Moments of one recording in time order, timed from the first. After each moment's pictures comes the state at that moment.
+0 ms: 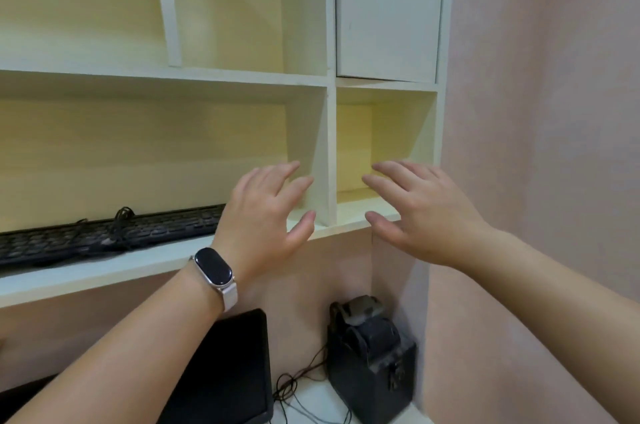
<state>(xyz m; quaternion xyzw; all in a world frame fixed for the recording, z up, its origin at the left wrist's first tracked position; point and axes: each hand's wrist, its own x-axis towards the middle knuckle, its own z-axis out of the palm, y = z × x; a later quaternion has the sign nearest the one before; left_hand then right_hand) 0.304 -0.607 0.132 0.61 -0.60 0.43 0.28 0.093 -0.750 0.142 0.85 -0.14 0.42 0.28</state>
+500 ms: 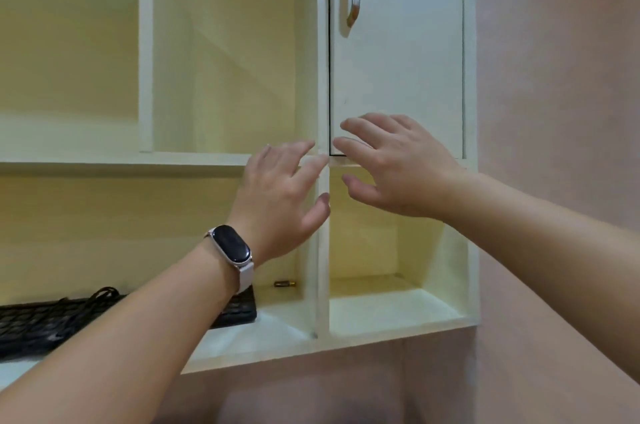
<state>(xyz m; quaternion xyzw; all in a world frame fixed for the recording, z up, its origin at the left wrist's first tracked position) 0.300 -0.710 0.251 0.59 -0.50 0.58 0.23 0.152 -0.854 0.300 0.77 0.02 0.49 0.40</state>
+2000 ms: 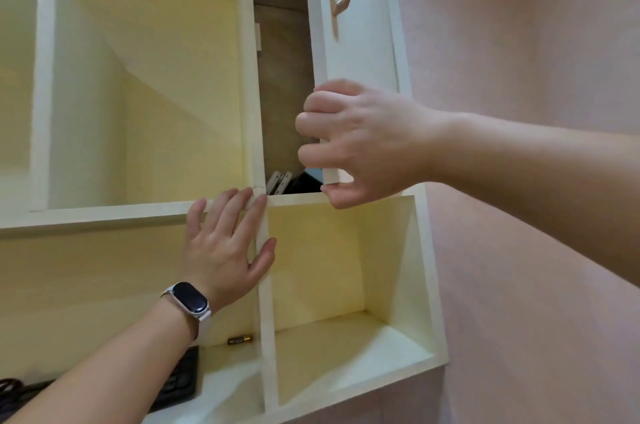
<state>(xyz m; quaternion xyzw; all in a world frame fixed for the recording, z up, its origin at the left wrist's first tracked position) 0.347 -0.774 0.244 0.56 -0.43 0.69 0.19 0.096 -0.864 0.376 0.69 0.15 0.38 0.60</state>
